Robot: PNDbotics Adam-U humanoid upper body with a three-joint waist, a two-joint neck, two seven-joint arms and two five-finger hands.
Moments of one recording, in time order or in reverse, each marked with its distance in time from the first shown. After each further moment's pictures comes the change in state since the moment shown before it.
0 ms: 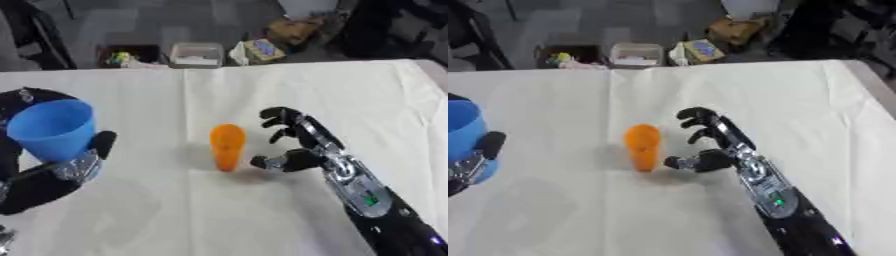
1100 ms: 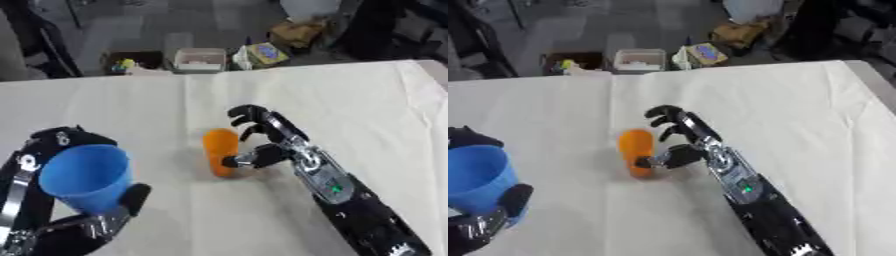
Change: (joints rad) left arm 0.007 -0.121 -0.097 -0.002 -0.016 -0.094 -0.074; right arm -0.075 0.040 0.037 0.080 0.007 -0.017 0.060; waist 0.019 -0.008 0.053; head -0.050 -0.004
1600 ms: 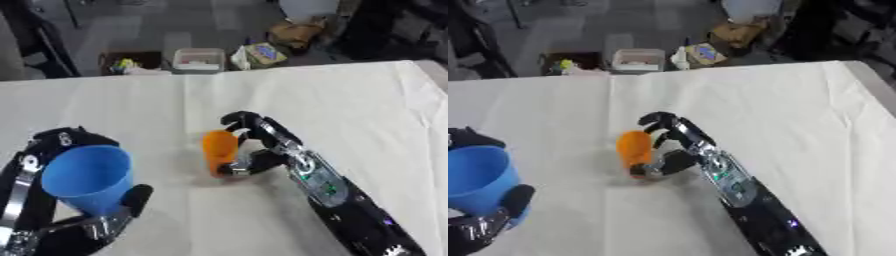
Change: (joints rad) left arm -0.001 -0.004 -0.002 0.000 0.005 0.001 0.000; right arm 0.001 0.011 0.016 0.009 0.001 -0.008 0.023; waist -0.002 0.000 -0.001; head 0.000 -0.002
